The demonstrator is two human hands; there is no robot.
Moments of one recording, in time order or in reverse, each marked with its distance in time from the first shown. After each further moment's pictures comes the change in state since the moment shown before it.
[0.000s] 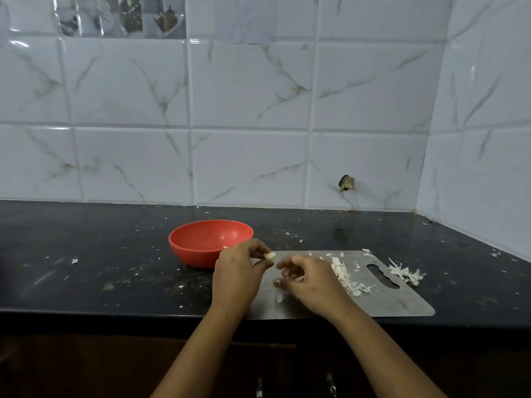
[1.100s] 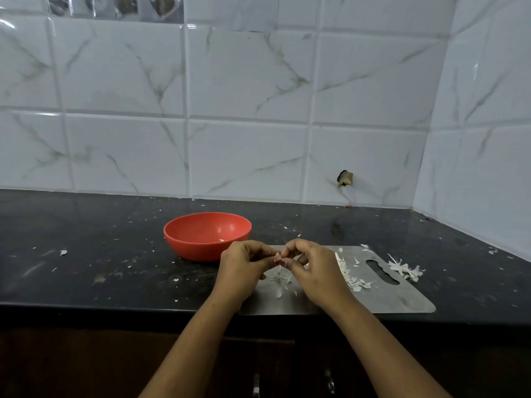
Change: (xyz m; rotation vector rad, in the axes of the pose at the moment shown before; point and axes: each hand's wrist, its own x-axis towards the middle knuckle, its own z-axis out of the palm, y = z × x) left_hand 0.000 0.001 0.001 -0.358 -0.211 -0.168; right_hand 0.003 -0.002 -0.001 -0.032 0.163 -0.158
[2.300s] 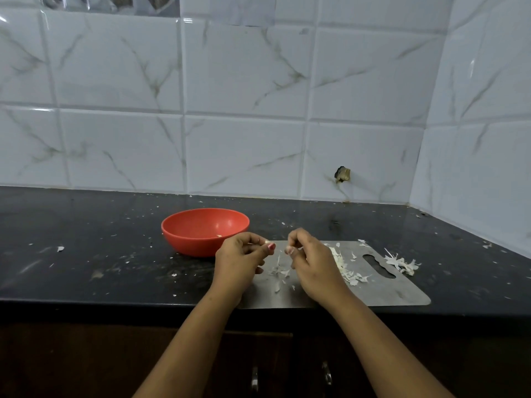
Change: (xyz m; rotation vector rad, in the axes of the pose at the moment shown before) left_hand 0.002 -0.002 0.004 -0.133 0.086 -0.087; right_hand -0.002 0.002 0.001 -0.013 0.010 -0.004
